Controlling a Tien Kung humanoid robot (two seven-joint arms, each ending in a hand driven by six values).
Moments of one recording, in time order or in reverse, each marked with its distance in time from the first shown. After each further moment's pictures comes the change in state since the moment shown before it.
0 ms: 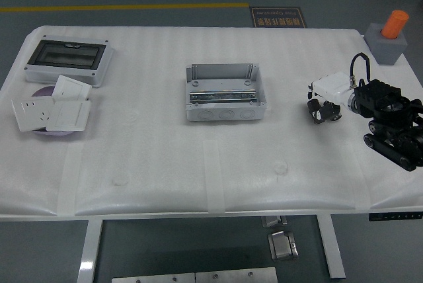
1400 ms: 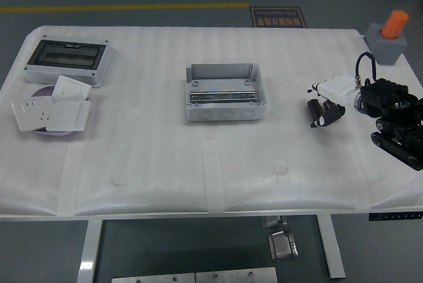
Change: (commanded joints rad) left arm 0.003 0.001 0.019 0.000 -0.013 0.006 -0.006; right arm -0.007 -0.032 0.026 0.017 -0.029 0.059 0.029
